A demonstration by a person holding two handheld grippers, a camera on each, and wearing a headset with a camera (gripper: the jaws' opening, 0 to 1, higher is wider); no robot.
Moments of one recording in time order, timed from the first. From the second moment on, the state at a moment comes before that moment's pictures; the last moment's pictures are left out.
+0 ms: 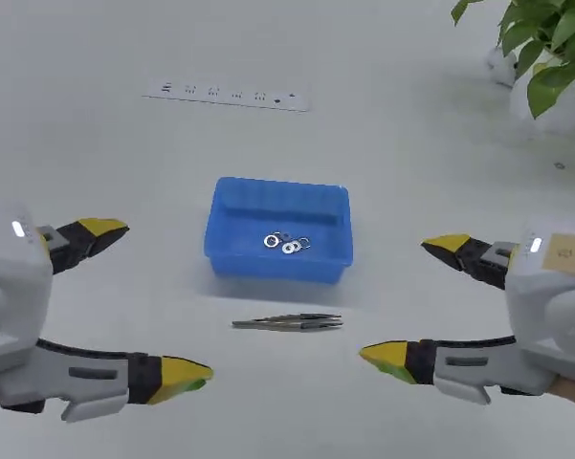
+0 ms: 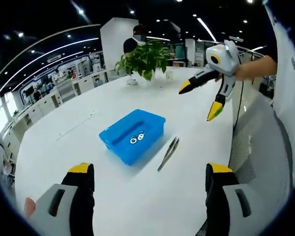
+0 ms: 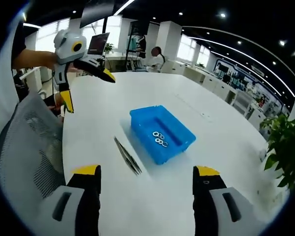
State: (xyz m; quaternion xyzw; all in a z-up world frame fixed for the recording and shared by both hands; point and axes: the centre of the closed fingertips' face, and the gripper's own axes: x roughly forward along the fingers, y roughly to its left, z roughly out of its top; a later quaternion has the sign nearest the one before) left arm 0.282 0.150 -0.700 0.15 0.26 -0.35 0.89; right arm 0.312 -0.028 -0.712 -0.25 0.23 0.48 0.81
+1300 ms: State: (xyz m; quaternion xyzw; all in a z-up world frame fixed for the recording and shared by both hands) left arm 0.282 0.168 -0.657 0.15 0.20 -0.34 0.91; right arm 0.315 -0.043 -0.718 -0.28 0.25 0.46 0.80
